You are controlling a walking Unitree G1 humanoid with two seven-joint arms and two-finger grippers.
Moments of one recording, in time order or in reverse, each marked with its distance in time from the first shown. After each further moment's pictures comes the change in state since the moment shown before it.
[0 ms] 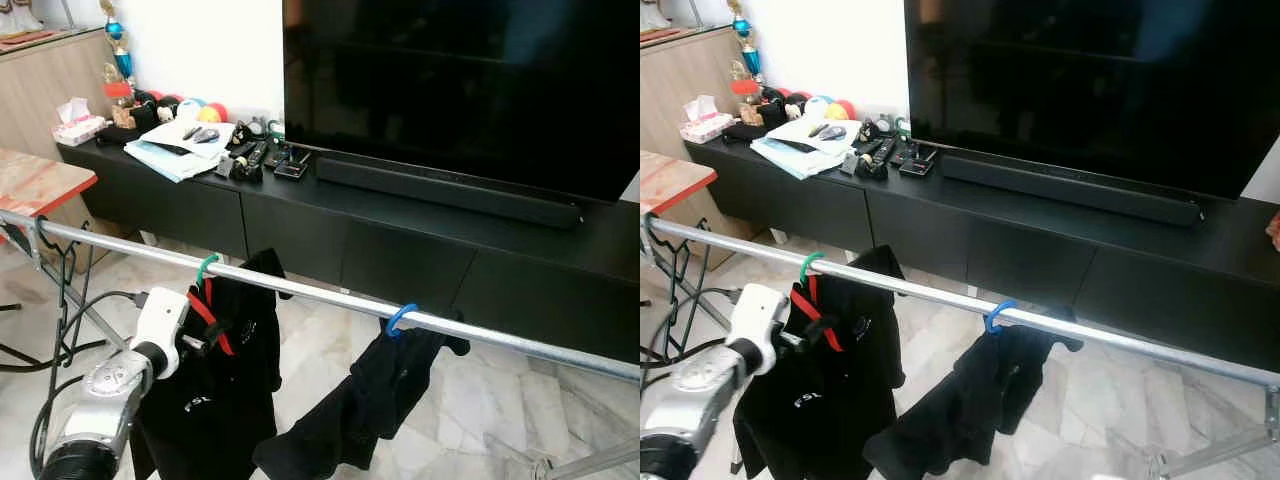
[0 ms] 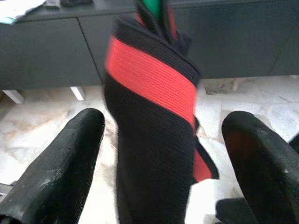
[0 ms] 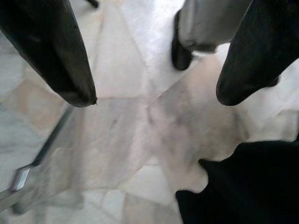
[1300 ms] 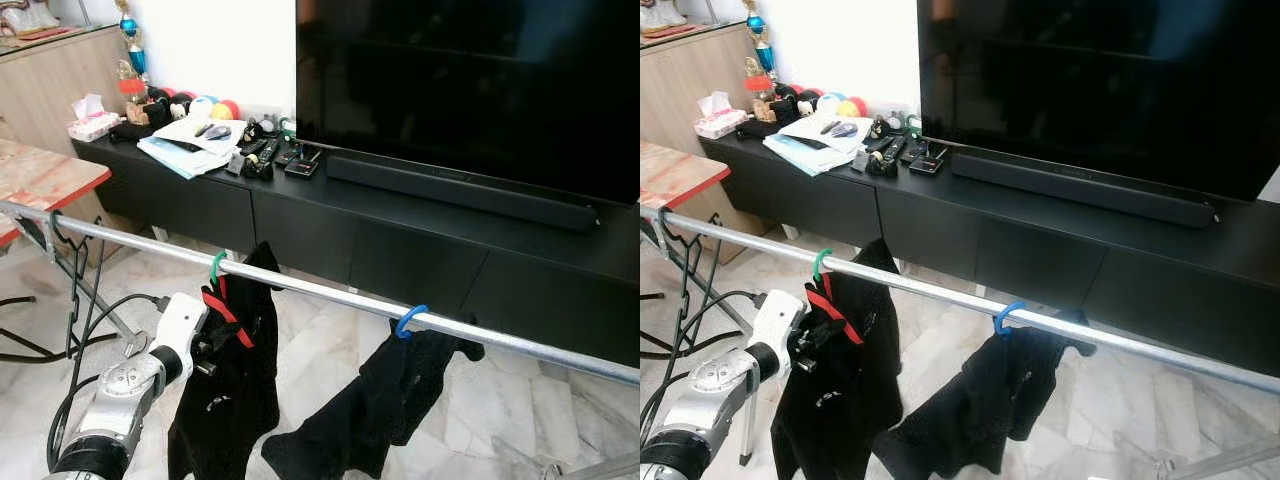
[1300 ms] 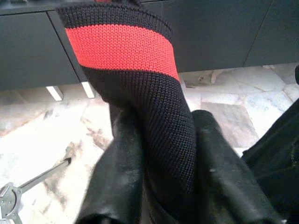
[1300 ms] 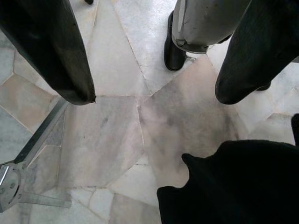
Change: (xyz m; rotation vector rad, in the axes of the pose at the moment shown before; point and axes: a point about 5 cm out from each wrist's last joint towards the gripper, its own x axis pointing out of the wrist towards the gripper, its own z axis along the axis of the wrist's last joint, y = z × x) left arm 0.007 -0.014 -0.003 0.019 -0.004 -0.137; right arm 0.000 -0.001 0.000 0.004 -0.003 -0.001
